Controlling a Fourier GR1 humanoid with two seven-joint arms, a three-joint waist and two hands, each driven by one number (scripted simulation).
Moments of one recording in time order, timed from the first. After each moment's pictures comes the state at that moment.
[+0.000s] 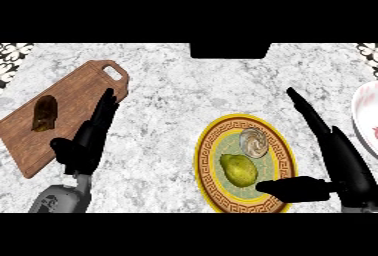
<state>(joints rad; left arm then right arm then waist) -0.15 0.26 -0.24 -1.54 0.15 0.25 0.05 -0.13 -0.45 0.31 -2.02 0.23 -0.14 0.55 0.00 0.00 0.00</state>
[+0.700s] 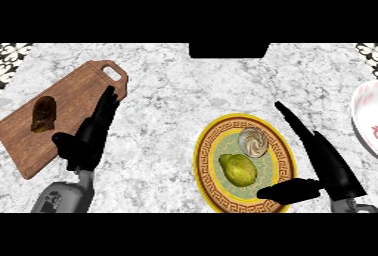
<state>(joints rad) -0.16 0.20 -0.17 -1.52 0.10 0.19 0.06 -0.07 -0.37 0.26 -1.90 0.24 0.04 0.46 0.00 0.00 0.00</state>
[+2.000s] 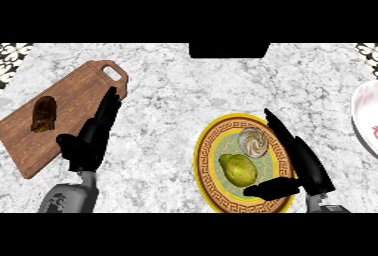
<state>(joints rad) -0.15 0.11 -0.09 -1.53 0.00 0.11 0.08 -0.01 -0.14 0.15 -1.70 0.23 0.11 0.21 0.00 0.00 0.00</state>
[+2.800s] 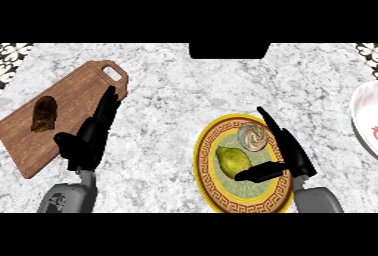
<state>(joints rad) -0.15 0.09 -0.06 -1.54 -0.02 0.08 0.09 -0.13 -0.13 0.12 -1.42 0.41 0.07 0.11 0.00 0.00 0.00</state>
